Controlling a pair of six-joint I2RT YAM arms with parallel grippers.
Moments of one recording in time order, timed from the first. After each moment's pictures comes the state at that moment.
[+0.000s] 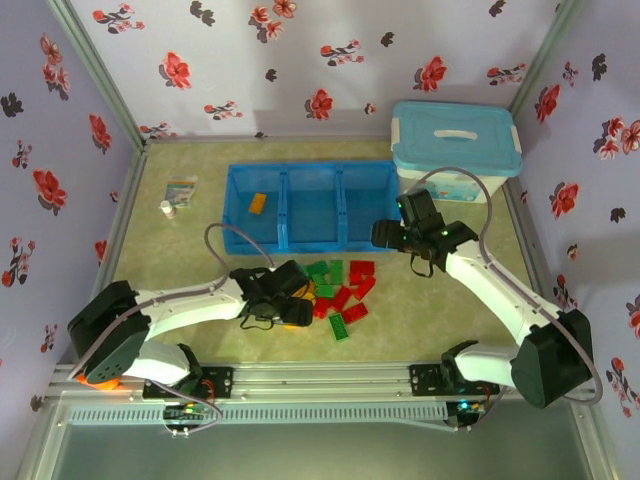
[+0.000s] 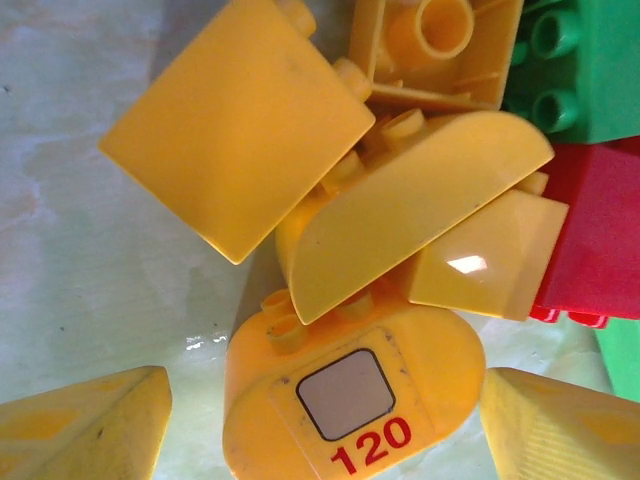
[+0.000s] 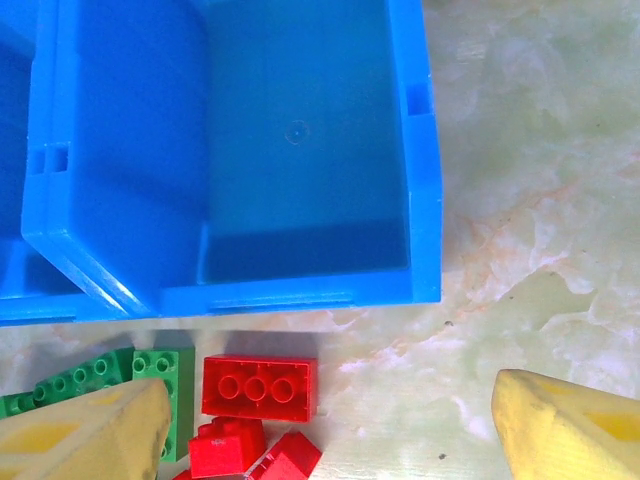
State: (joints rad) left arm -1.04 1.40 0.74 -0.59 -0.02 -0.84; right arm 0.47 1.23 0.95 -0.65 0.07 0.51
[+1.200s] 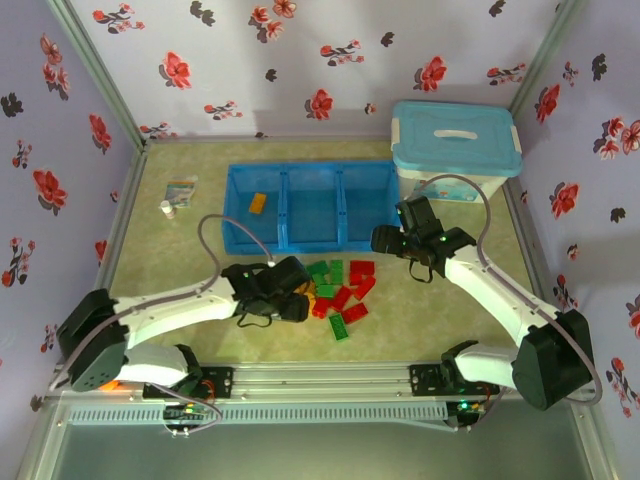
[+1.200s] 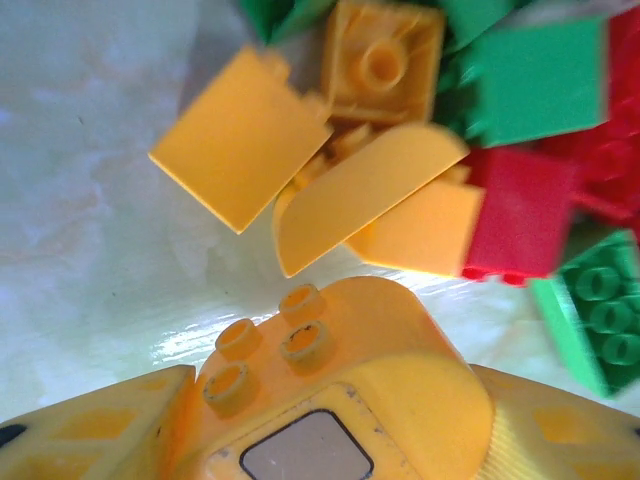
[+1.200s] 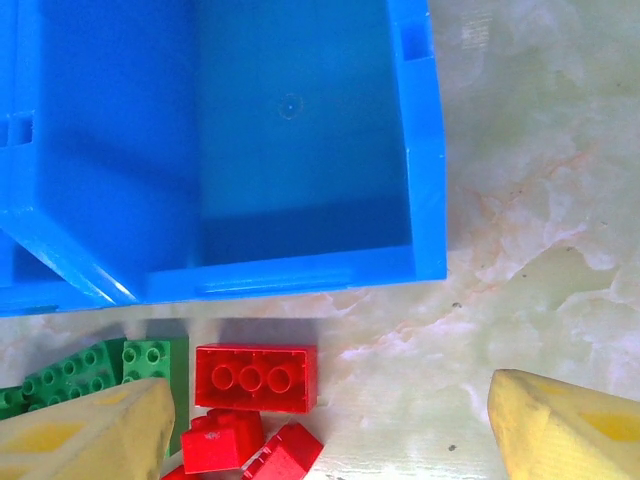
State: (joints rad) left arm -1.05 1.30 0.84 -0.74 -0.09 -0.83; right arm 0.48 1.22 0.89 -0.61 0.06 0.54
